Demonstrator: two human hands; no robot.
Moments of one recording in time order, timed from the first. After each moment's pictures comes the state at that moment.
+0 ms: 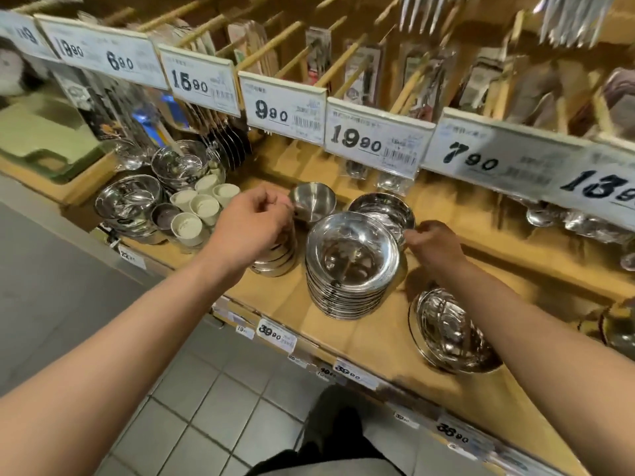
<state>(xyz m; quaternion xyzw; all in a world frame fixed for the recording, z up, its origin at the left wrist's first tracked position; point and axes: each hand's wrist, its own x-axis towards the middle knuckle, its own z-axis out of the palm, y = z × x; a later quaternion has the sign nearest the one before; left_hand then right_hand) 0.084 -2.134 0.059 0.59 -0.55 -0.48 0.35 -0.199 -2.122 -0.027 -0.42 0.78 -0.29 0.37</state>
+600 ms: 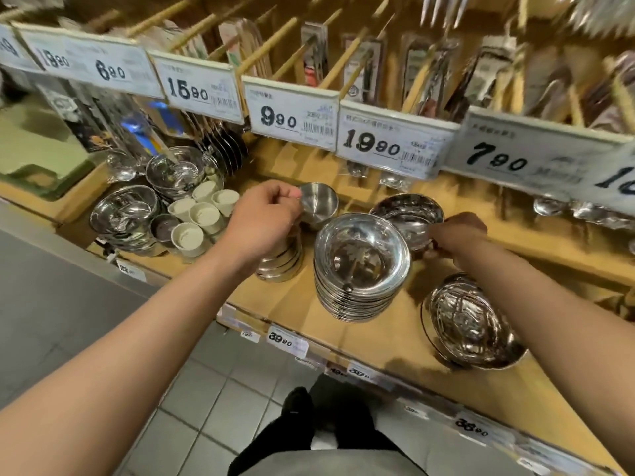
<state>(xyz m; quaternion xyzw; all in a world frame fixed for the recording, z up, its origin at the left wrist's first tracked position) 0.076 -2.157 0.062 0.59 -0.56 -0.49 0.32 -0.216 -2.144 -0.021 -0.23 0.85 -0.26 0.39</state>
